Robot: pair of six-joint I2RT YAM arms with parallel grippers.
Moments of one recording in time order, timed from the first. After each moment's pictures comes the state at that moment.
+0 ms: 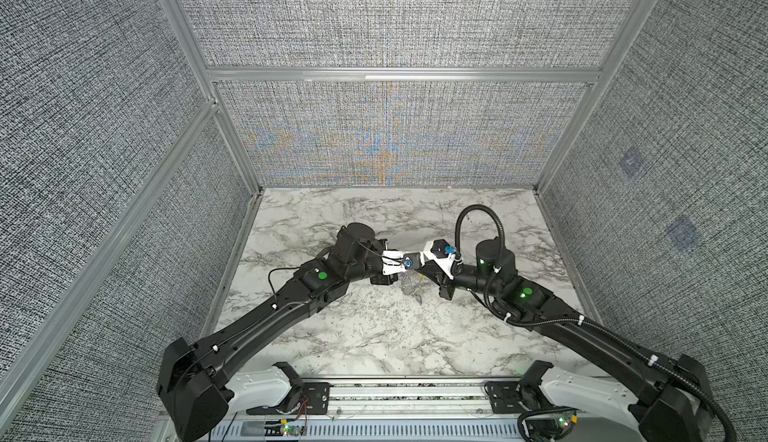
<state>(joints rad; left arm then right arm) -0.79 1.22 1.03 -0.29 0.24 0.85 0.71 1.08 0.78 -0.03 -0.41 -0.22</state>
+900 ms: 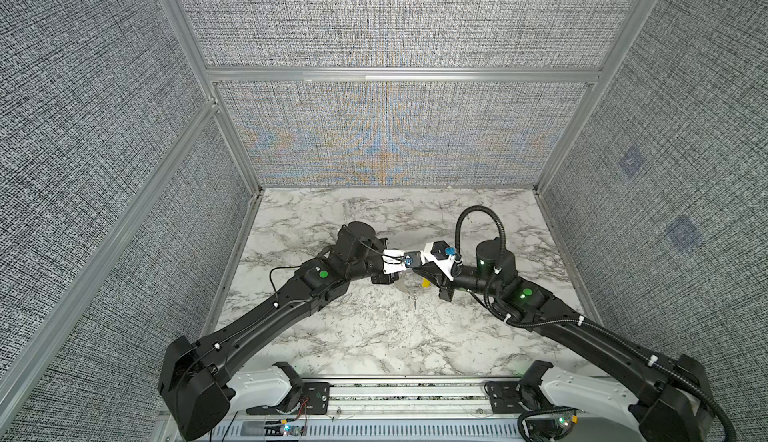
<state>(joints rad) -0.79 1.23 1.04 -0.29 0.25 0.83 0.71 1.07 0.77 -0.01 -0.42 -0.21</state>
